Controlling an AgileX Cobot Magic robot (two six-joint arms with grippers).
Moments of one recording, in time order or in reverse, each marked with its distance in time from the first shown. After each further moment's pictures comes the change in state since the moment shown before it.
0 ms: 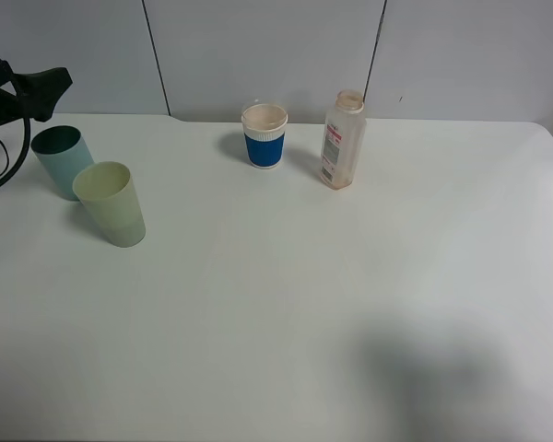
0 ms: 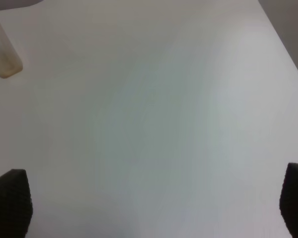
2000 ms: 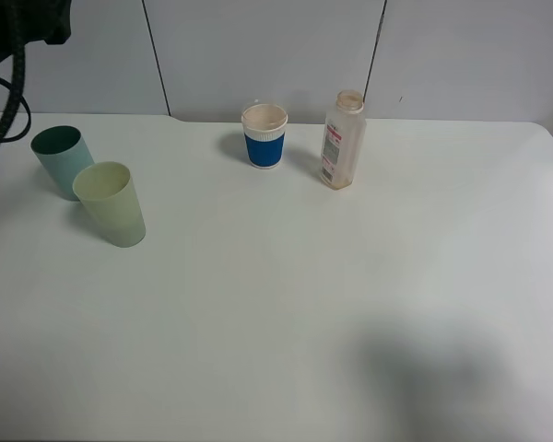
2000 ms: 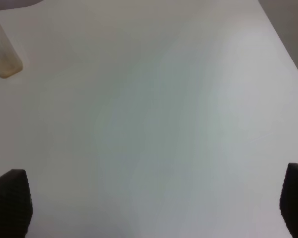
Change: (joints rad) left arm -0.670 -0.618 0.270 -0.930 0.234 0.440; right arm 0.000 0.000 0.000 0.000 0.000 0.000
